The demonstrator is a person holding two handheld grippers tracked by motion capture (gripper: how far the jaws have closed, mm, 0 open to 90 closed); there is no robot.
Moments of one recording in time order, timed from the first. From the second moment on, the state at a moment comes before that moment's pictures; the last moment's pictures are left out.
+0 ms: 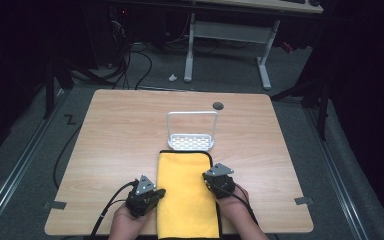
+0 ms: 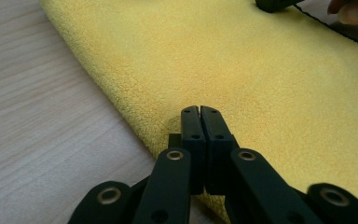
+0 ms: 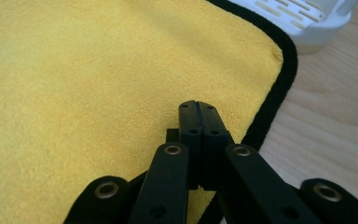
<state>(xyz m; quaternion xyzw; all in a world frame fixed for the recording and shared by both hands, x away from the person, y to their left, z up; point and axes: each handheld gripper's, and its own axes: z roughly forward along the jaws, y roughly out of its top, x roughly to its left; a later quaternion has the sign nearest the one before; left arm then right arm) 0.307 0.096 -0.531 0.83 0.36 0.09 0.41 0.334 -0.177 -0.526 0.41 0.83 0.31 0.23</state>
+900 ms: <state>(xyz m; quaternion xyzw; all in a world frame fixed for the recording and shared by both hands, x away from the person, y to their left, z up) 0.383 0.078 -0.512 0.78 0.44 0.06 0.45 0.285 -0.204 -0.528 0.39 0.83 0.33 0.23</state>
